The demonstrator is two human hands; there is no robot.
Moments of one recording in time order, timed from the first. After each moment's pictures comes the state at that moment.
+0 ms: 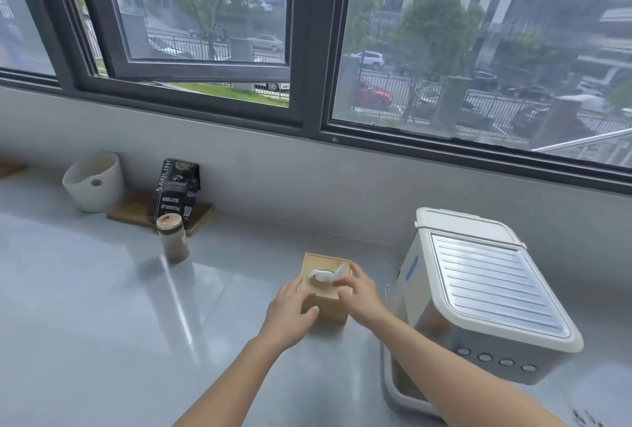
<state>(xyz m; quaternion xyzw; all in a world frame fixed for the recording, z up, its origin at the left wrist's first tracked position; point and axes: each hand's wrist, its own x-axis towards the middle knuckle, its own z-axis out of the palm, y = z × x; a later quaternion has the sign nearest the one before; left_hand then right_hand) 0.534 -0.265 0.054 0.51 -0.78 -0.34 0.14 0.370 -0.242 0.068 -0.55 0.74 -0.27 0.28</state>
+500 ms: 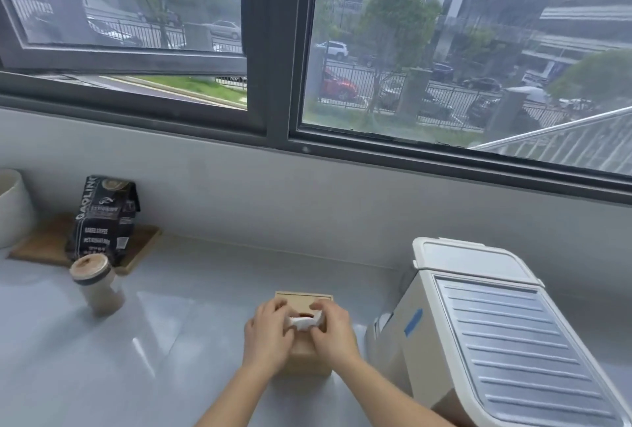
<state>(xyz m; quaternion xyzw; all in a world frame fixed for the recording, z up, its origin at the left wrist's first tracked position) 0.482 -0.364 -0.002 0.53 -0.79 -0.24 0.18 0.353 -0.317 0.005 -0.49 0.77 -0.31 0.26</state>
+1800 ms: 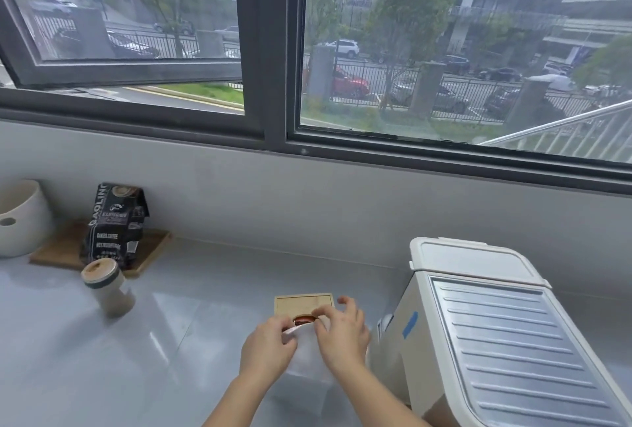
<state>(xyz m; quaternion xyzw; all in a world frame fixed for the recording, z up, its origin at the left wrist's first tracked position) 0.484 -0.347 0.022 0.57 -0.75 -0.31 0.16 0.353 -0.310 0.017 -0.47 0.84 -0.22 0.16</state>
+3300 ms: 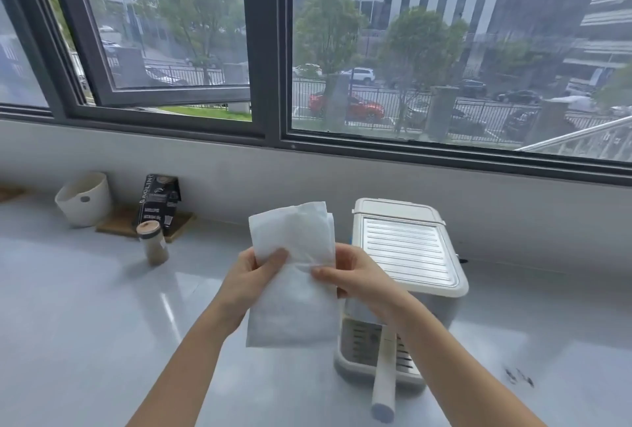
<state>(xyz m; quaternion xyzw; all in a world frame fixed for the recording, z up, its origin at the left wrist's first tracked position) 0.502 -0.139 0.181 0.33 -0.59 -0.63 0.39 0.316 -0.074 0.208 -0.55 0.48 -0.46 0.51</state>
